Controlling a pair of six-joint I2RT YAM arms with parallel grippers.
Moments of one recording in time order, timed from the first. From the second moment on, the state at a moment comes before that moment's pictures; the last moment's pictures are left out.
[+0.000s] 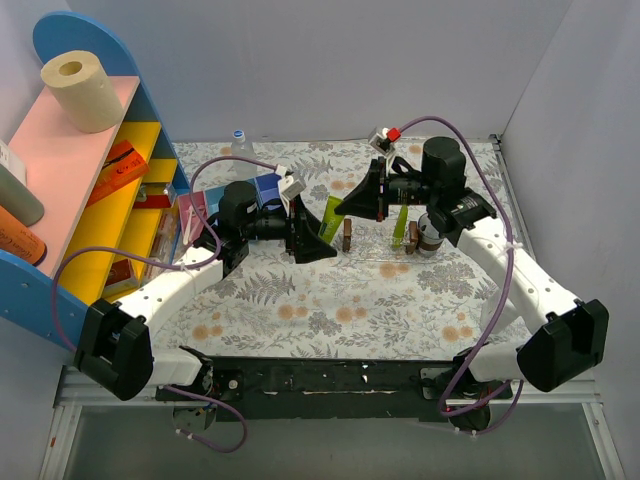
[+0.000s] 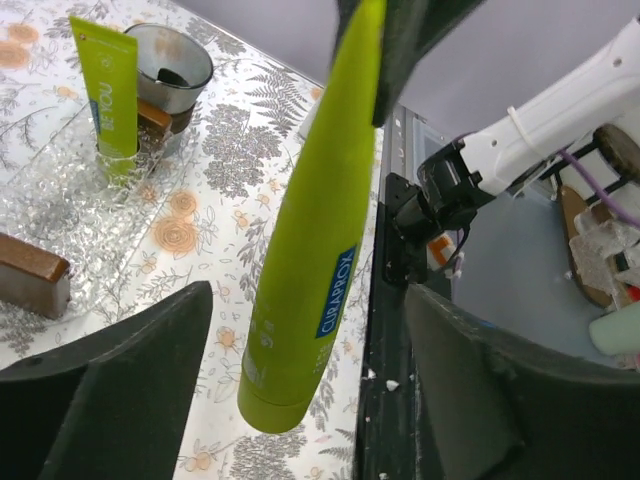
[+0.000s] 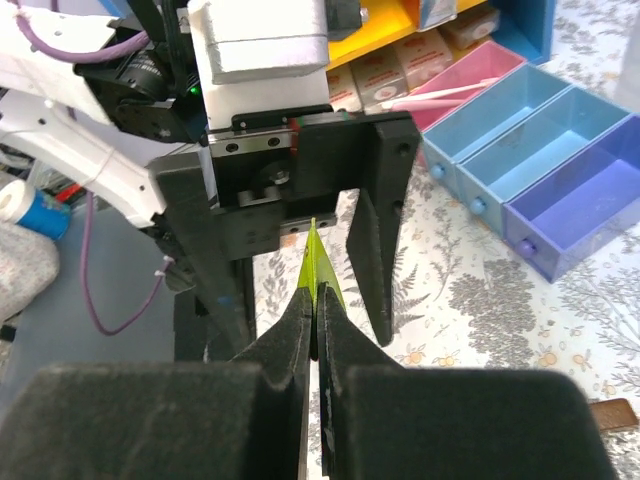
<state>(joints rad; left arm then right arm) -0.51 1.30 0.90 0.25 0.97 -0.32 0.48 1.34 1.25 -0.09 -1.02 0.23</state>
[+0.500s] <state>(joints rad) -0.48 1.14 0.85 0.23 0.44 -0.30 0.48 1.11 1.14 -0.19 -0.44 0.18</state>
